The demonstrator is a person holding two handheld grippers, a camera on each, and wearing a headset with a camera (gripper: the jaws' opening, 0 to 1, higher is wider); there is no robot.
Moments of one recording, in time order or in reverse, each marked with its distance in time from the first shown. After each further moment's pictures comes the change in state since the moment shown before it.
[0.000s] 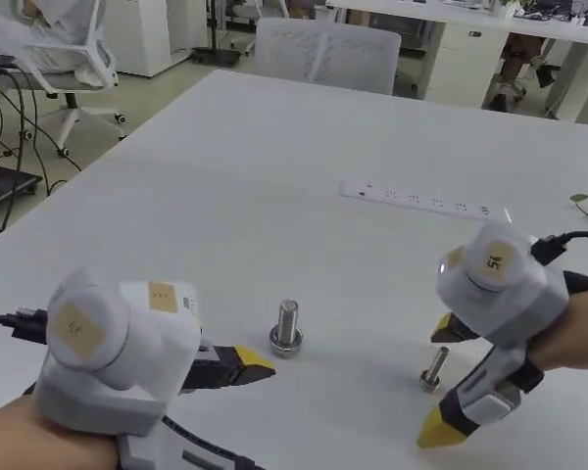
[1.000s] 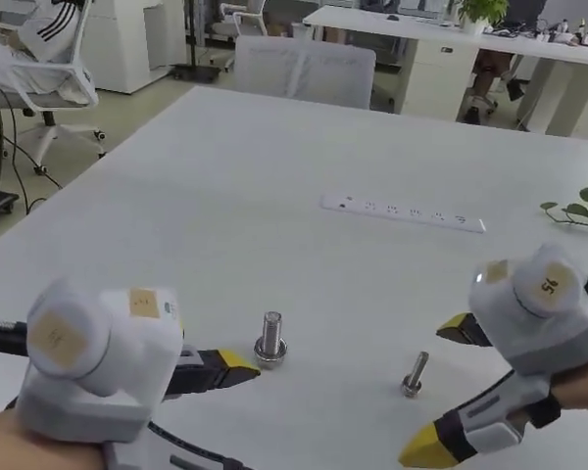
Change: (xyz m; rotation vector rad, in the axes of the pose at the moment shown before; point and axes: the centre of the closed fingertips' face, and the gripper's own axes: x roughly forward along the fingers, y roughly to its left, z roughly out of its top) left arm -0.004 0.003 0.009 0.006 -0.030 0.019; right arm -0.029 0.014 0.009 0.121 -0.240 -0.108
